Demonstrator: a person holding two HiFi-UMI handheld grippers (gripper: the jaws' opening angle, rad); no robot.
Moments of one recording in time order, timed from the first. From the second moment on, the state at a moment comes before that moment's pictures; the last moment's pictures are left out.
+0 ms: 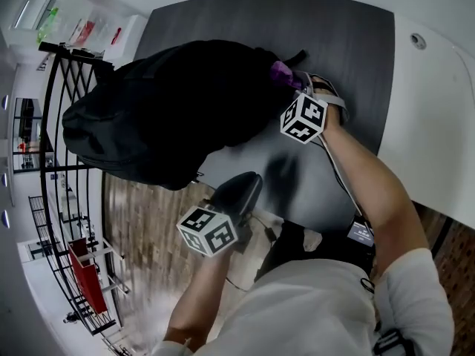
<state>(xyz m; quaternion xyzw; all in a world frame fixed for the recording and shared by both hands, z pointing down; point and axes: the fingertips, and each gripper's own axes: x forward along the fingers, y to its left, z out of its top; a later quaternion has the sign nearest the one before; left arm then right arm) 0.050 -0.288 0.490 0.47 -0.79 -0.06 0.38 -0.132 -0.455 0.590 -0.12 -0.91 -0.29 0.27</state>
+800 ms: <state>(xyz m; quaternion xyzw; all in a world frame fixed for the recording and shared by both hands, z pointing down) 0.058 -0.274 0.496 0.47 -0.79 -0.07 0.39 -0.089 -0.359 0.612 -0.21 -0.89 -0.30 0.25</state>
